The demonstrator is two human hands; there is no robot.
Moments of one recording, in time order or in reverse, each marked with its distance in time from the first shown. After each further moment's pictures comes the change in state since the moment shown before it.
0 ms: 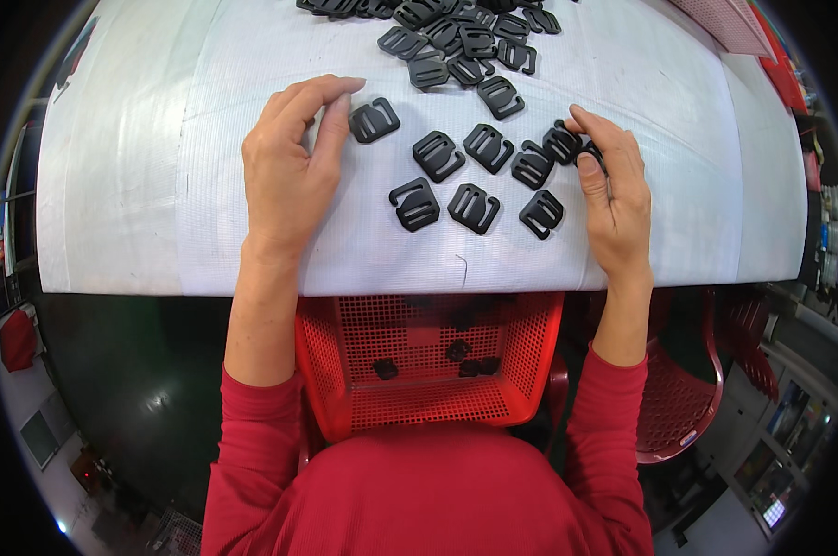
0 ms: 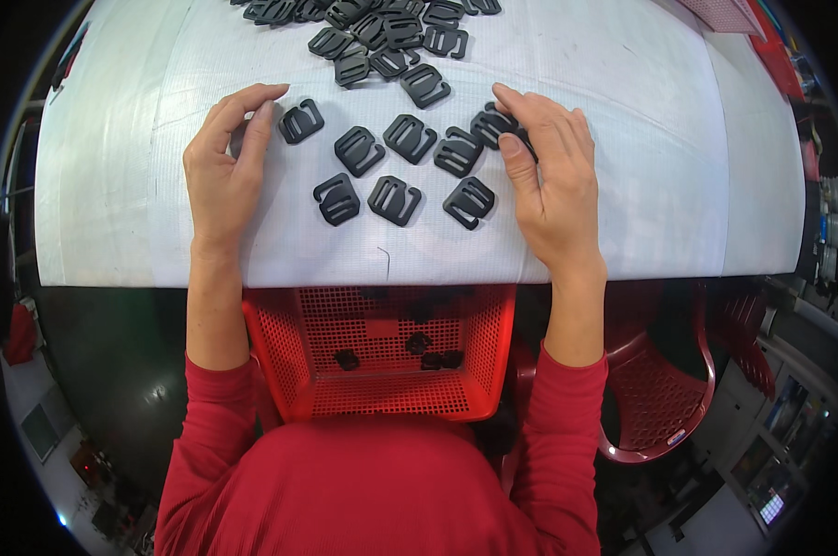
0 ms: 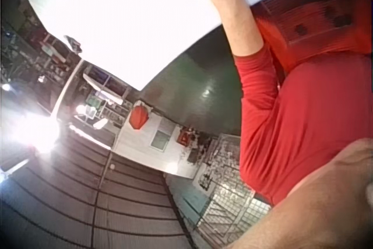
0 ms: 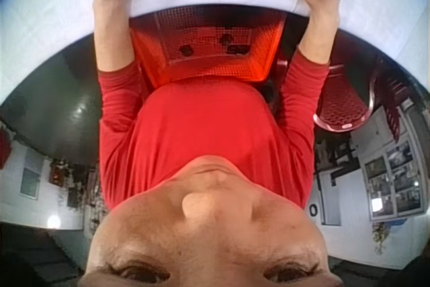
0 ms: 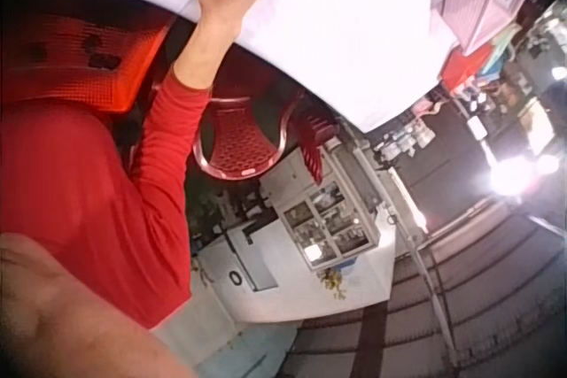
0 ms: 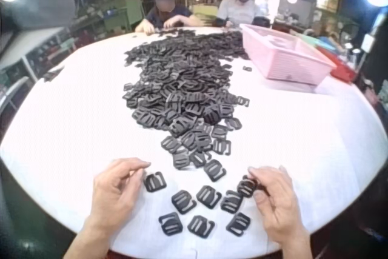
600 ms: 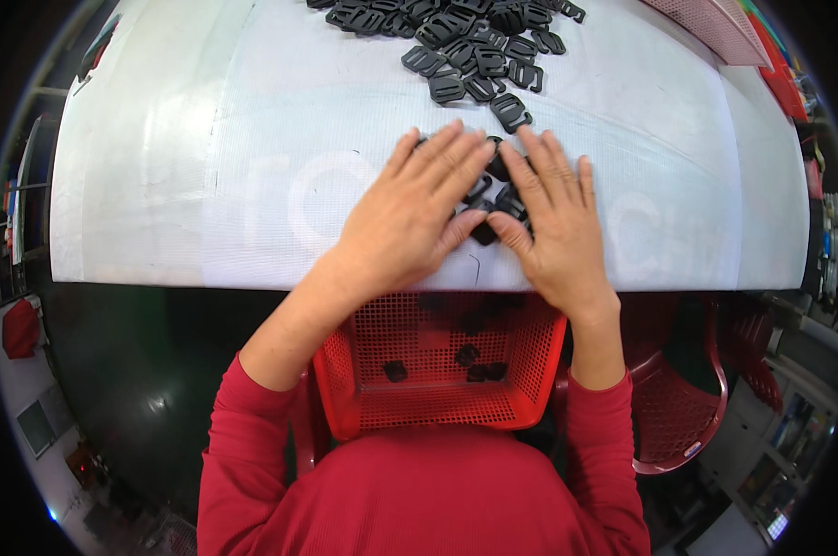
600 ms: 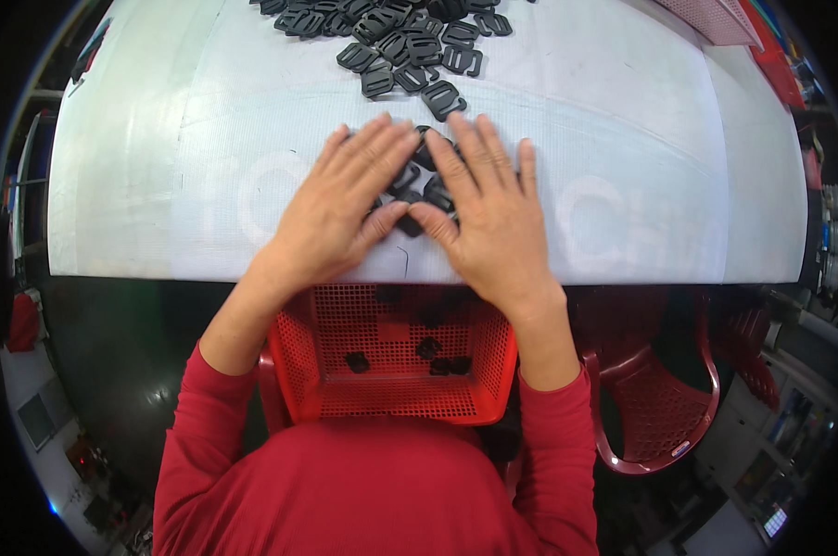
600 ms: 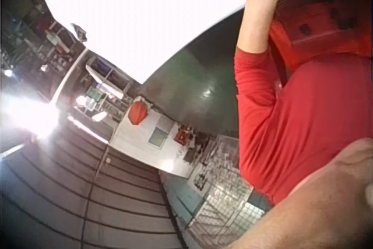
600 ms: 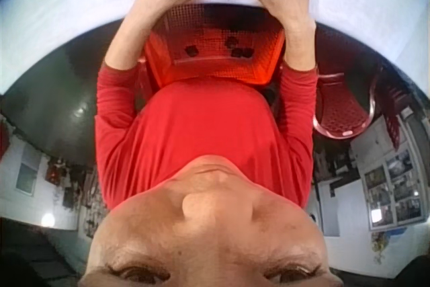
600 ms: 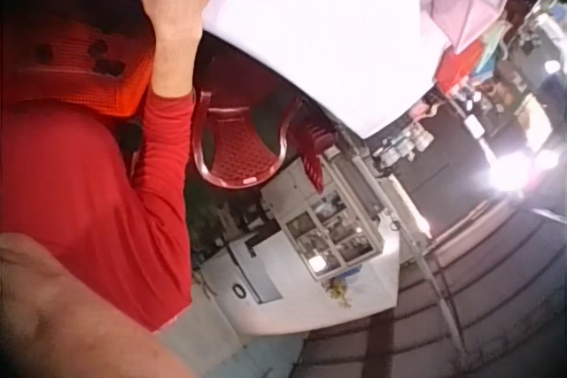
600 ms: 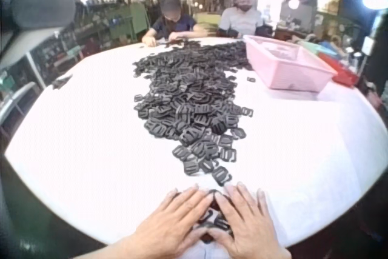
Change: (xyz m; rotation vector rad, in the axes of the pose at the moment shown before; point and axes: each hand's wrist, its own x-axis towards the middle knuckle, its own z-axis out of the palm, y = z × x) left_hand -0.034 0.025 0.020 0.179 -0.494 0.392; right_hand -0.017 -0.049 0.031 -0.294 -0.164 -0.091
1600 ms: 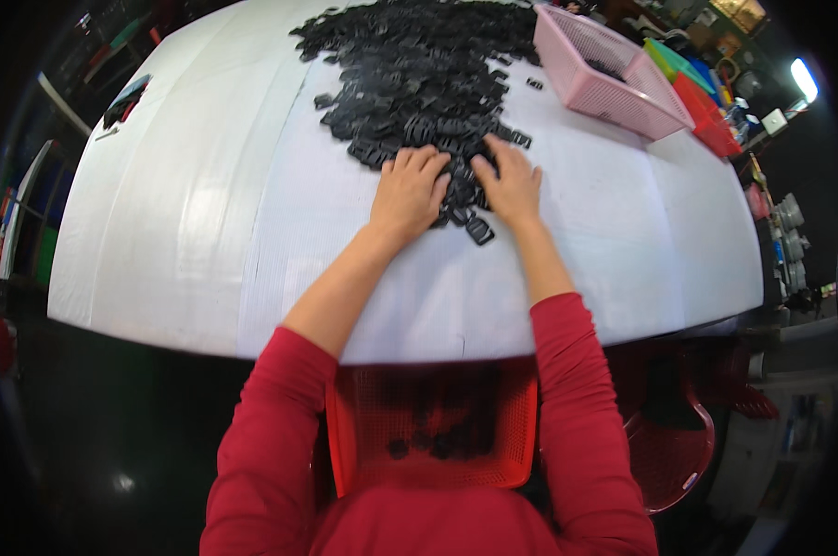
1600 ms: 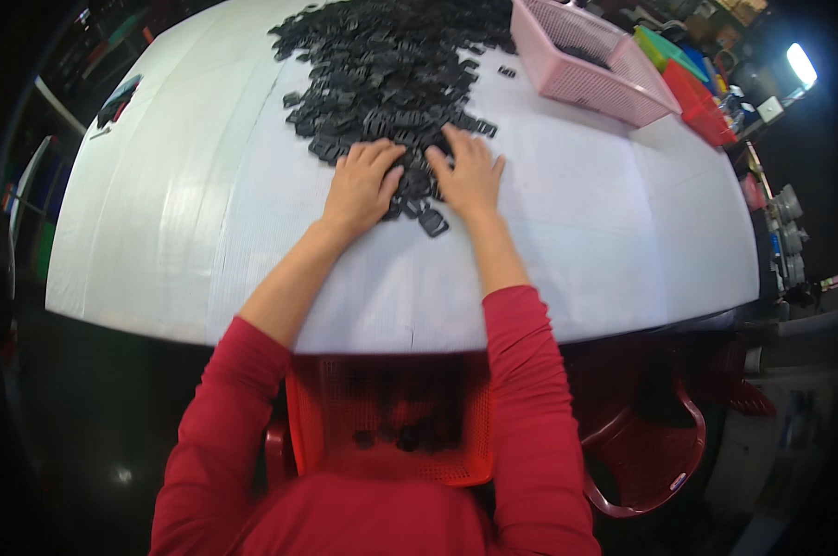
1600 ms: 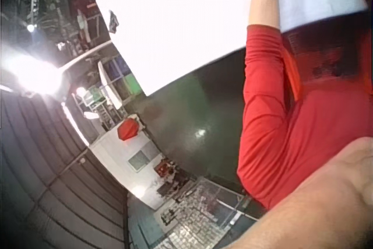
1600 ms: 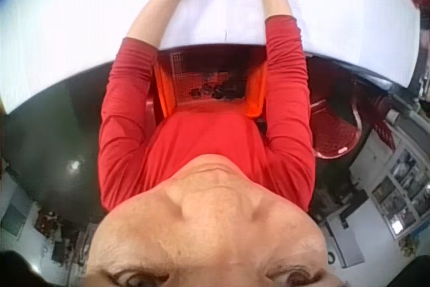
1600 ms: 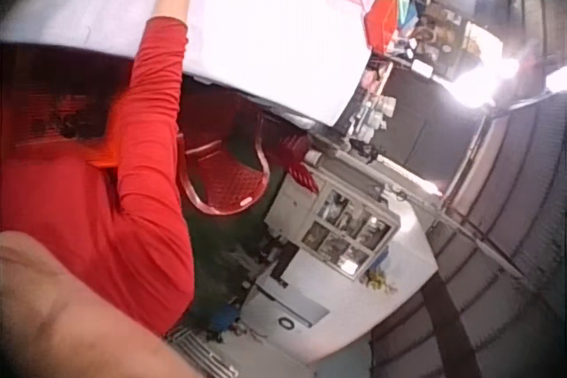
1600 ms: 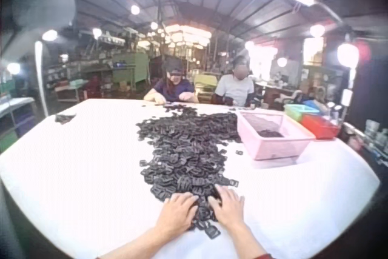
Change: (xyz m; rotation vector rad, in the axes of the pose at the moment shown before) left_hand 0.112 -0.081 0.019 0.075 0.429 -0.028; right_hand 0.148 0.090 0.047 0.036 0.324 0.318
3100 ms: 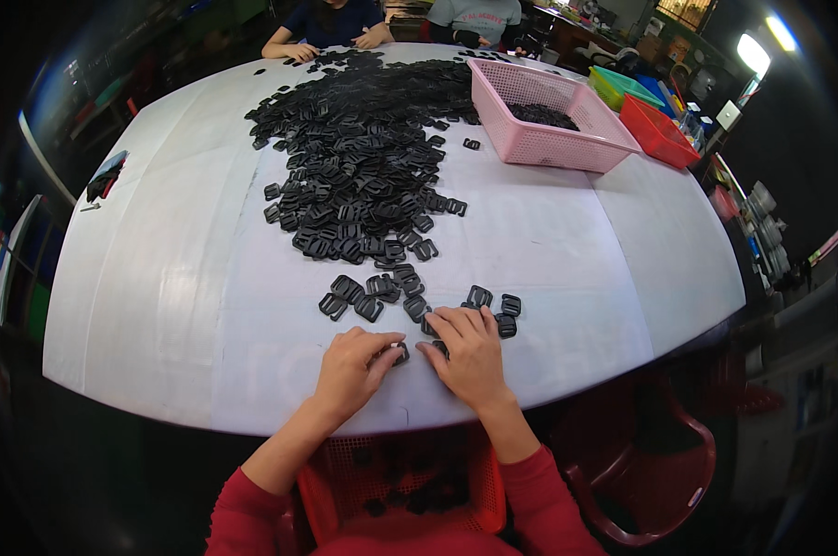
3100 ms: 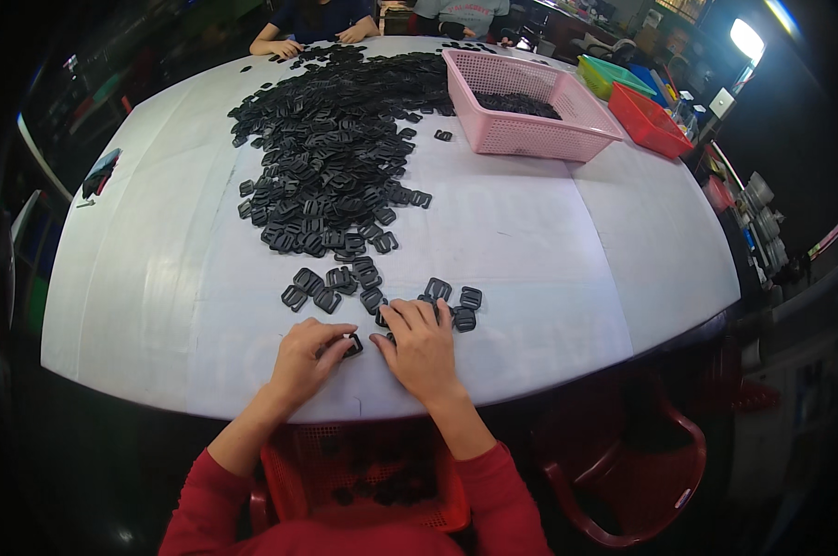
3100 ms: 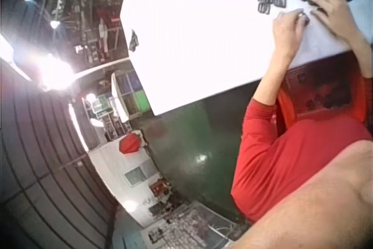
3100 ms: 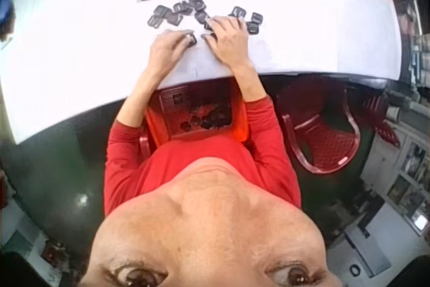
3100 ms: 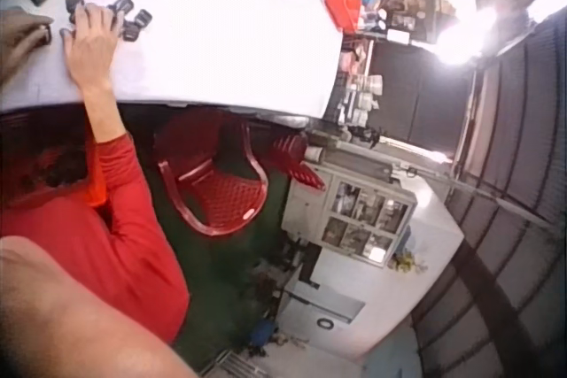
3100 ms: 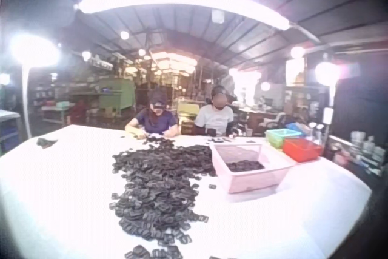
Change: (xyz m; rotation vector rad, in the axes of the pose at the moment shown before) left_hand -0.071 0.080 -0.073 -0.239 -0.360 -0.232; right_hand -0.120 -0.045 -0.094 0.067 -0.013 -0.251
